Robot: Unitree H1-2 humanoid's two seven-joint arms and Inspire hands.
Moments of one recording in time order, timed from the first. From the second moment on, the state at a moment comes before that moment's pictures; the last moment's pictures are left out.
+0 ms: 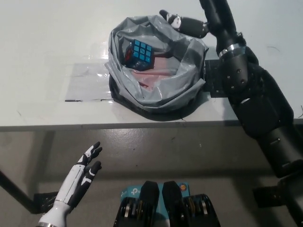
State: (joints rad) left_arm -0.03 0.22 -0.08 0.01 0.17 -0.12 -0.09; right_arm -1.01 -0.15 0.26 0.66 -0.45 -0.13 -0.22
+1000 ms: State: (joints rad) left_arm -0.03 0.22 -0.09 0.02 0.17 -0.13 -0.09; right_arm -1.01 -0.08 0.39 0.91 -0.59 0.14 -0.26
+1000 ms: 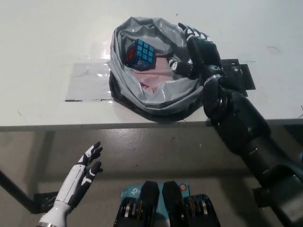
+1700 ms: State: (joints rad) left_arm -0.03 0.22 -0.09 0.02 0.17 -0.14 -0.09; right_arm -1.01 -0.09 0.43 0.81 -0.73 0.39 -0.37
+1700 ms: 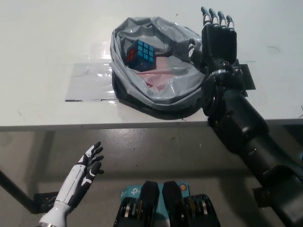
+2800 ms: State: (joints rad) left_arm -0.05 0.22 -0.09 0.03 0.16 -0.14 -0.10; right_arm -1.03 -0.16 0.28 0.87 -0.63 0.45 0.20
